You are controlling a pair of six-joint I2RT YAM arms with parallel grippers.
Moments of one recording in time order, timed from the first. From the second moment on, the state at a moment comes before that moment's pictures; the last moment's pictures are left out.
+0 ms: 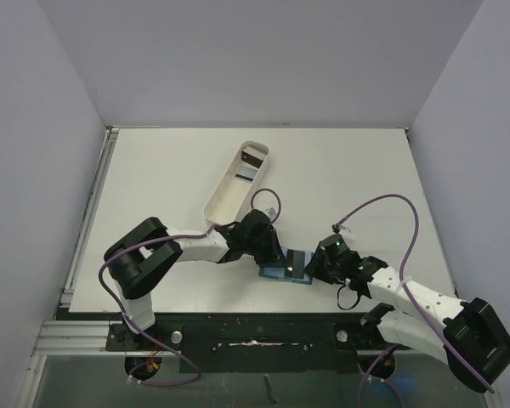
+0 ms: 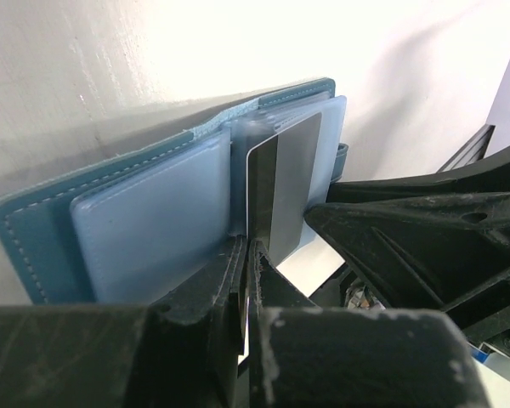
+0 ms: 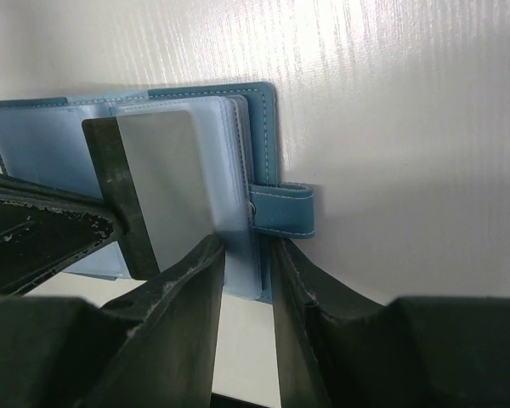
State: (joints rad) left arm -0.92 1.82 0.91 0.12 0.28 -1.05; right arm 0.64 1.00 0.36 -0.32 0.09 0.93
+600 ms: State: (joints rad) left arm -0.94 1.77 0.92 0.11 0.19 -1.03; right arm 0.65 0.90 0.40 -0.46 0.17 0.92
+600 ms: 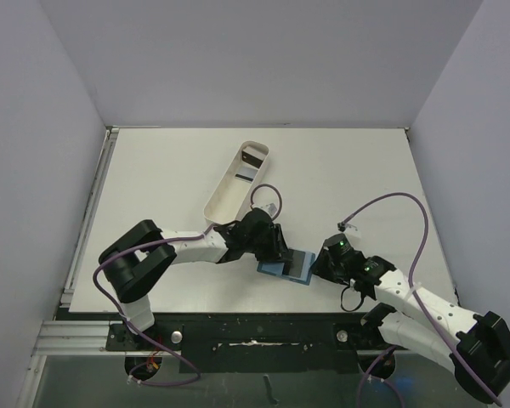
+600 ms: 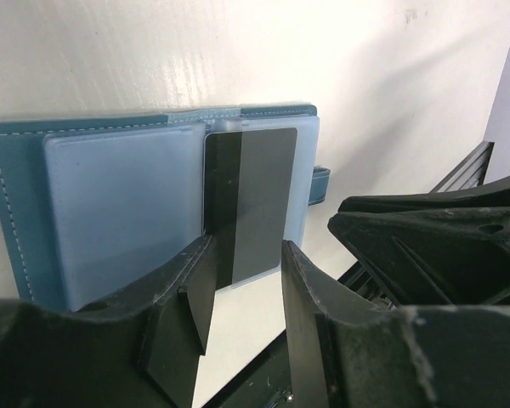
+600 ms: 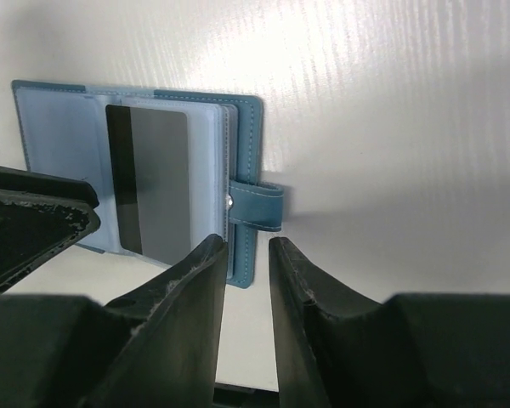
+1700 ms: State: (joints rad) left arm -0.93 1.83 0.95 0.11 0.16 -0.96; right arm 0.59 1.02 0.38 -0.35 0.18 0.88
